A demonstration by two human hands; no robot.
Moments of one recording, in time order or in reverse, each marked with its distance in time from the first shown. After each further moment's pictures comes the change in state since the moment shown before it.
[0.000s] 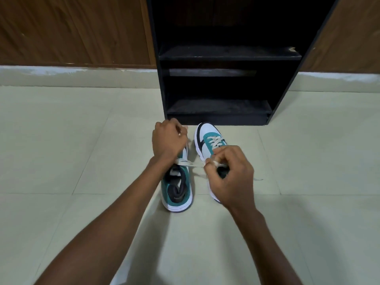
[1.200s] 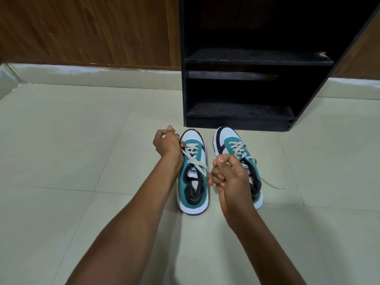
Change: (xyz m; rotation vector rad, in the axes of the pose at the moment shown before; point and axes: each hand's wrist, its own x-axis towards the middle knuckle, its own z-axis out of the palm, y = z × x) left_hand 0.017 -0.031 -0.005 -1.179 0.301 -0.895; right_hand 0.001 -0.039 0.043 0.876 -0.135 0.817
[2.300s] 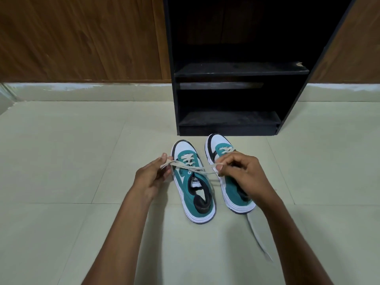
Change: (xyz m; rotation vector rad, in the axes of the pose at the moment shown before) left_hand -0.019 0.016 -0.084 0.142 -0.344 -0.249; right_hand 0.033 -0.036 -0.060 -0.581 -0.236 -0.243
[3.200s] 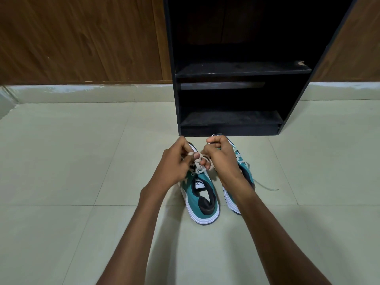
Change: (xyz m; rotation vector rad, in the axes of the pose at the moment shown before) left_hand -0.029 0.013 0.046 0.961 -0.261 0.758; right_hand 0.047 -0.013 0.057 0.195 0.171 0.242
